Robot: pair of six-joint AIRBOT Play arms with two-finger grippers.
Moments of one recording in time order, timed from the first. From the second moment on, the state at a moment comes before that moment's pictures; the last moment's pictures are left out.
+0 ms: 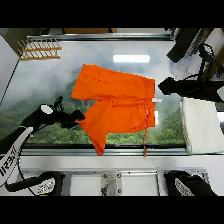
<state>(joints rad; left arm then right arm) -0.01 -1.39 0.76 0.89 -0.85 -1.53 0.03 -0.96 1.18 -1.18 1.05 1.56</state>
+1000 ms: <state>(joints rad) 0.19 -1.42 1.35 1.03 -0.96 -1.41 0.03 -0.96 1.18 -1.18 1.05 1.56</state>
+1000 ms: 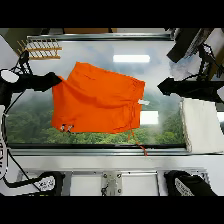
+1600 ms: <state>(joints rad) 0.47 -1.28 1.04 1.26 -1.12 -1.52 0.03 -0.96 1.15 -1.18 1.09 1.56</state>
